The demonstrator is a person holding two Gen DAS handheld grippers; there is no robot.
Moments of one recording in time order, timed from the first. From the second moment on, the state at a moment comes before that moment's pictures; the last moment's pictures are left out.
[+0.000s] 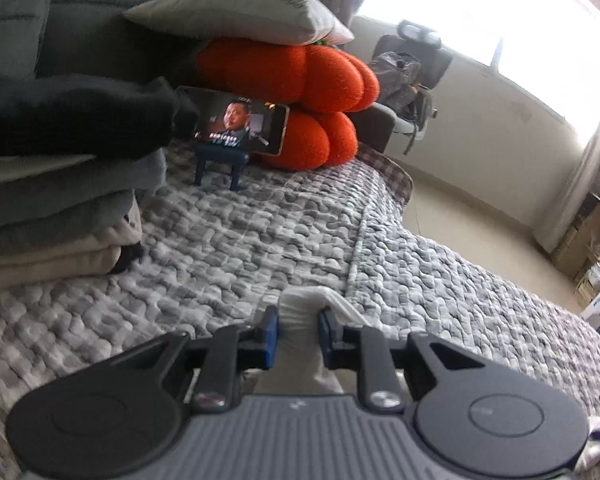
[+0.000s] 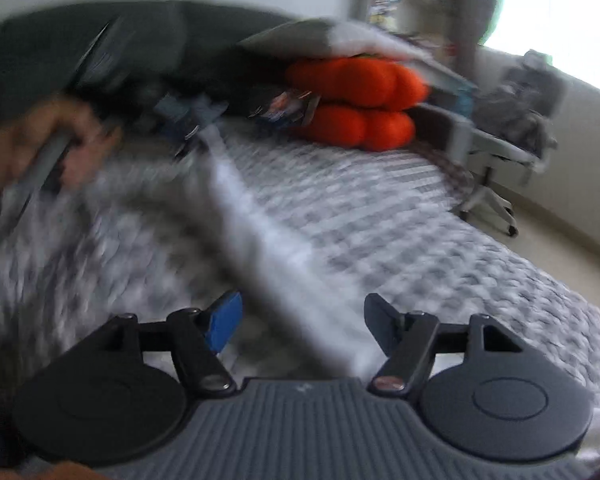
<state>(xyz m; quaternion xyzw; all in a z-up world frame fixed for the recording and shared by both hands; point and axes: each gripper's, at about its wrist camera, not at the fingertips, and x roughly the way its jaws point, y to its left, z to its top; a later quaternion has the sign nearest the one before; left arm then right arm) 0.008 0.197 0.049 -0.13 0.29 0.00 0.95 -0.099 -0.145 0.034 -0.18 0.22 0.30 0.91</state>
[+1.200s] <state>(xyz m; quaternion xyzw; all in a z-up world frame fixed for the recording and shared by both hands) -0.037 0.197 0.033 -0.09 0.35 -0.09 0.93 -0.041 -0.214 0.053 -0.02 0.26 0.12 0.96</state>
